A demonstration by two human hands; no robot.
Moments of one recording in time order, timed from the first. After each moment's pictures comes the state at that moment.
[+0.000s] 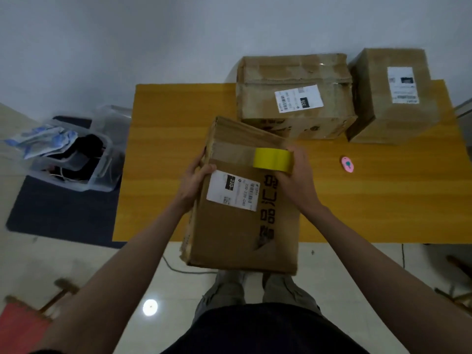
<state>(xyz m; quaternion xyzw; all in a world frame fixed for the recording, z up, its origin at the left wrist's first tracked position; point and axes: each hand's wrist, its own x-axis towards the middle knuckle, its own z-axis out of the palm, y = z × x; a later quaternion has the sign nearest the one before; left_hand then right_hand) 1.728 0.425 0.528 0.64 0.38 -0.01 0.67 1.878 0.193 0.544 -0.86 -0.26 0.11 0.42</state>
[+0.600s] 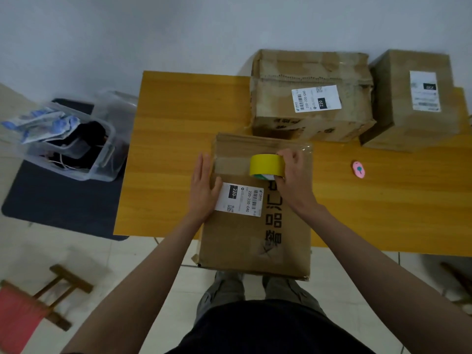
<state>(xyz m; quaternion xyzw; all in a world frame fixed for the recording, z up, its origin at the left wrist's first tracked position) 1.706 0.414 0.470 0.87 0.33 0.04 0.37 1.867 0.228 0.539 -0.89 -0.31 0.12 0.32</state>
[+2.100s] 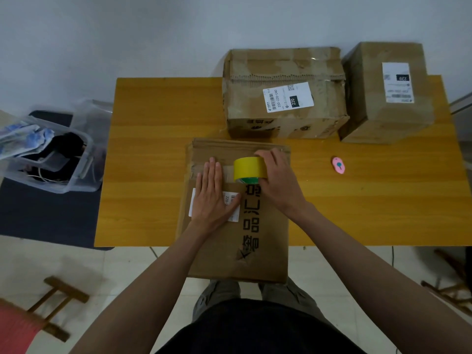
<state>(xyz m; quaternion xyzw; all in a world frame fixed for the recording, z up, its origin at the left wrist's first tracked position) 1.748 0.347 0.460 0.96 0.21 -0.05 0.16 1.895 0.203 0.540 -0.87 -0.38 0.11 0.28</state>
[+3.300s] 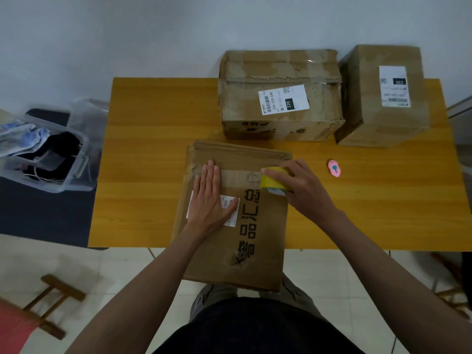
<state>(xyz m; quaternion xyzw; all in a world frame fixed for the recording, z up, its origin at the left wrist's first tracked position) 1.753 0.341 0.460 0.97 0.21 -0.08 0.13 1.933 0.134 0.551 -0.81 -0.54 0.04 0.20</state>
